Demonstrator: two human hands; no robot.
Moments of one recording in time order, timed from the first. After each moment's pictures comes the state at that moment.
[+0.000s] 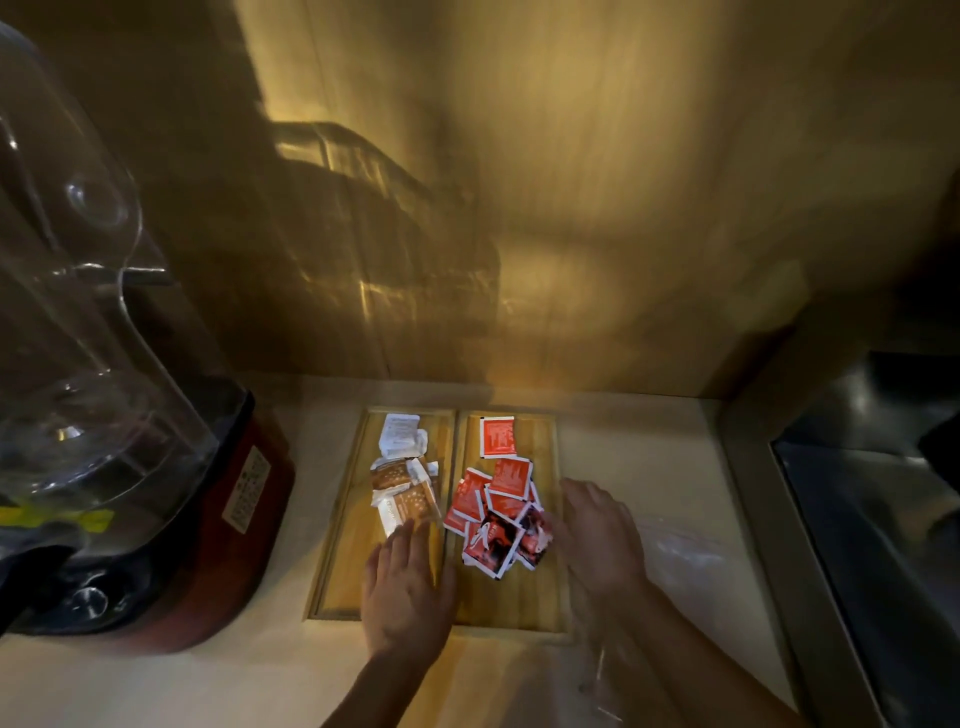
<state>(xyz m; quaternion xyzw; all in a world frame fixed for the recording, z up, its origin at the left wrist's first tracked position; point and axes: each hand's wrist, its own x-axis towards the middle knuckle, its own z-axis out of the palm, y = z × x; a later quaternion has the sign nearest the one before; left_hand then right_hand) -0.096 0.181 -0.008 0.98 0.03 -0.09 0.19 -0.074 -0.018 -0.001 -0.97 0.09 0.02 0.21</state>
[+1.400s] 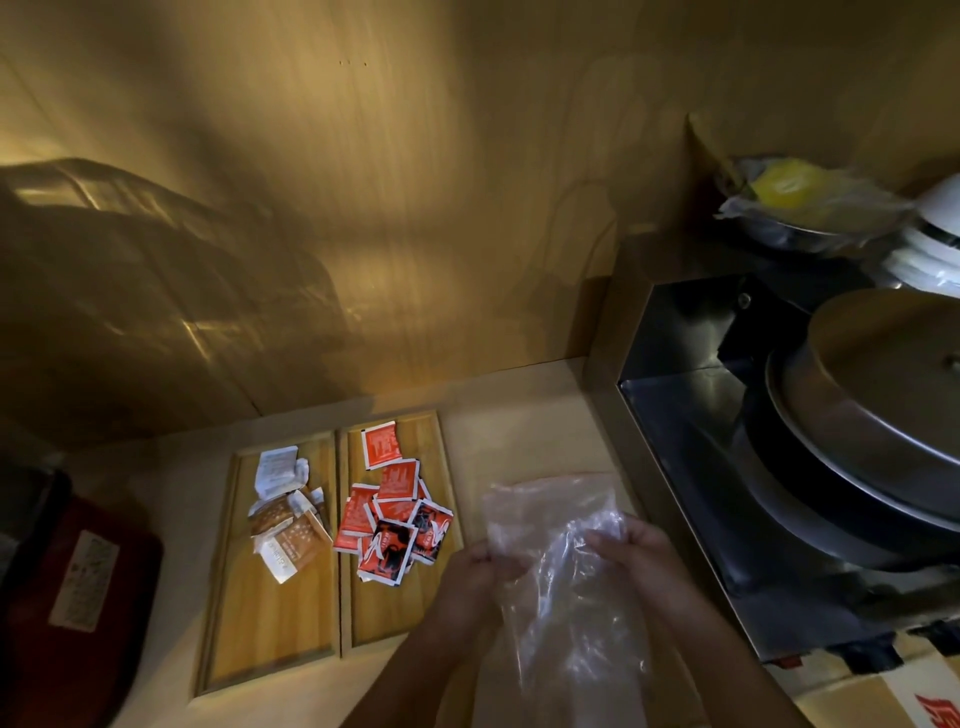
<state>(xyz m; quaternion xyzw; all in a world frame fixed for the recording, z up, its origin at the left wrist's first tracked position) -0.117 0.048 0.003 0.62 0.09 -0.39 0.67 -0.185 -0.119 0.017 -0.57 0.36 0.01 0.74</state>
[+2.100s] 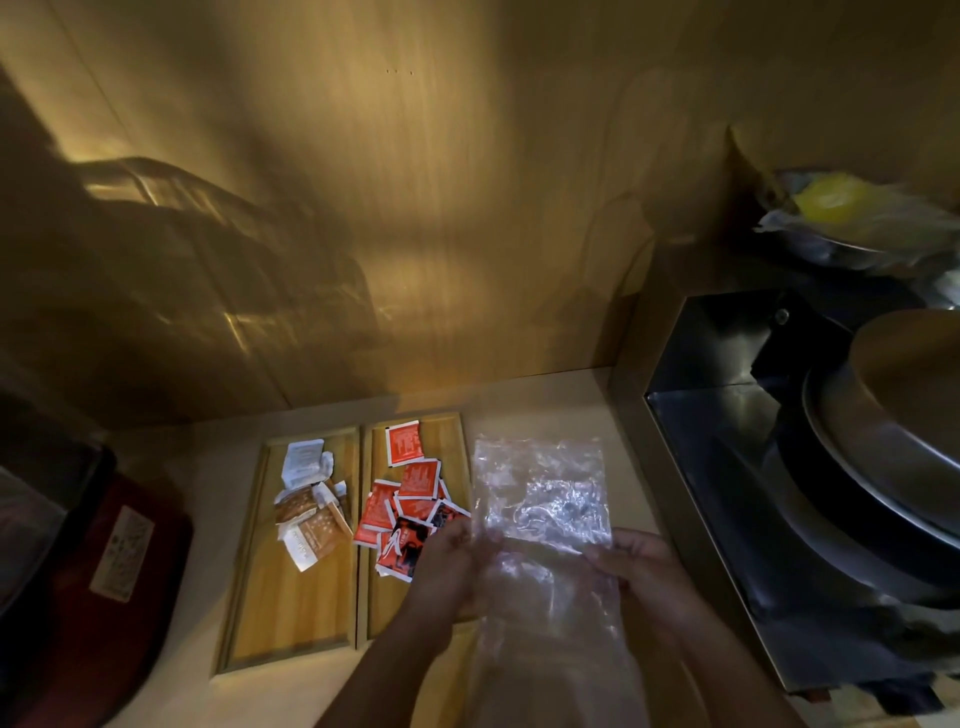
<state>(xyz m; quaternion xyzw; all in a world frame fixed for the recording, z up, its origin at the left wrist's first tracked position) -0.103 0.074 0.027 0.70 0.05 -0.31 0.64 -0.177 -0.114 0.013 -0.58 0.29 0.04 0.76</state>
